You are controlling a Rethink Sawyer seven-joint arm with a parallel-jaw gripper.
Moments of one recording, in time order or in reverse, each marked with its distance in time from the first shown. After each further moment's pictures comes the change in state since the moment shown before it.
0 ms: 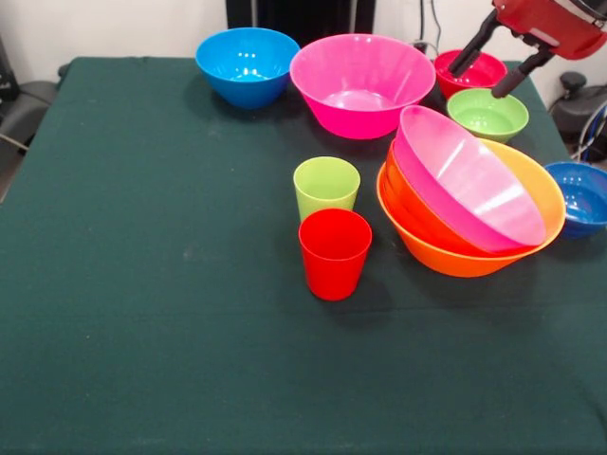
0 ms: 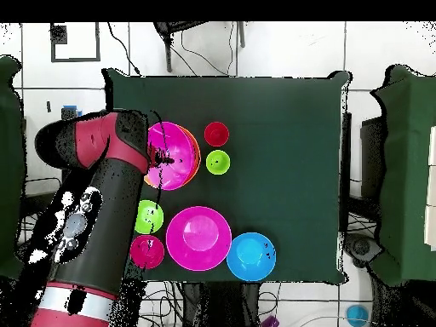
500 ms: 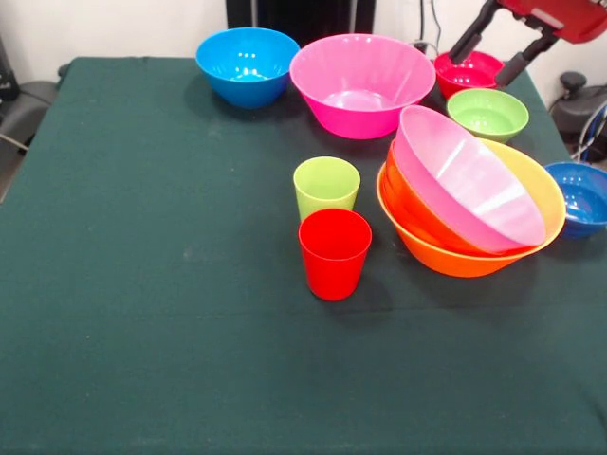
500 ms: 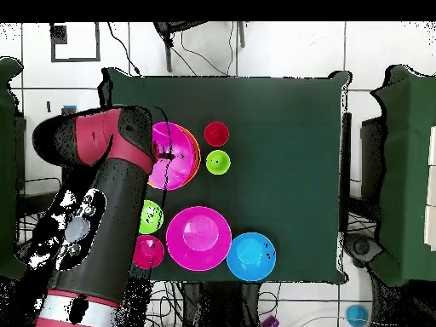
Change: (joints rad) arm -0.018 -0.041 0.001 0.001 0.000 0.000 0.000
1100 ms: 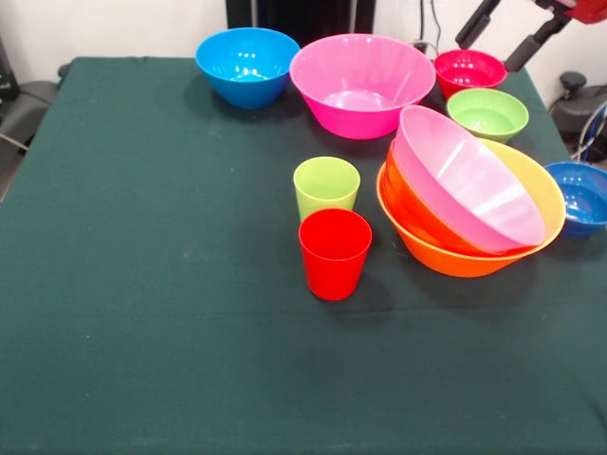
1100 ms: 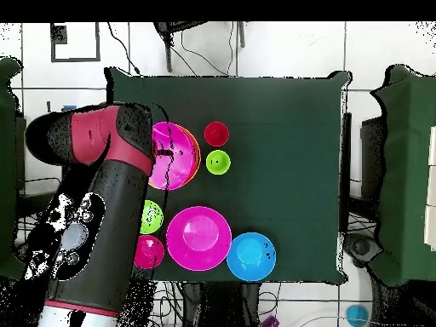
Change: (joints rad) arm -0.004 -0.030 0.003 0.001 0.000 0.000 0.000
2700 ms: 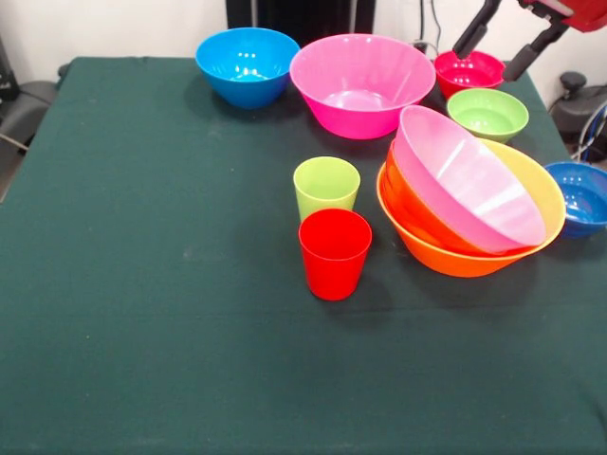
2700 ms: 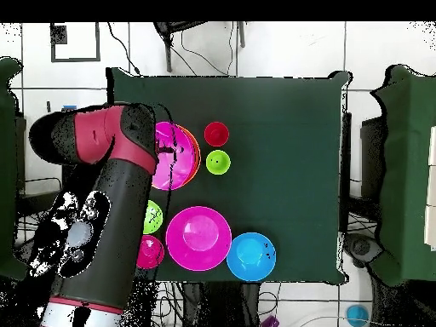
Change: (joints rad) arm -0.010 0.002 0.008 0.003 -0.001 -0.041 0.000
